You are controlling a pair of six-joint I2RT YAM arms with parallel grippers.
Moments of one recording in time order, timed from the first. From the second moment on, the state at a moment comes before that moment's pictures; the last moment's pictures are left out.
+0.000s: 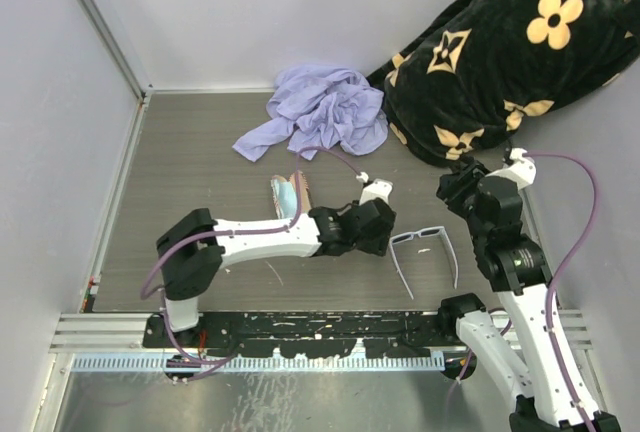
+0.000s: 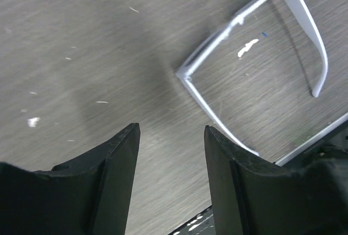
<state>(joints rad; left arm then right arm) -1.20 1.84 1.37 -0.34 -0.29 -0.69 0.21 0.64 0.87 -0.63 0.30 0.66</state>
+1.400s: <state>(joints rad) -1.12 2.07 1.46 -0.35 -0.24 -0.70 0.21 0.66 0.82 -0.65 0.15 0.59</state>
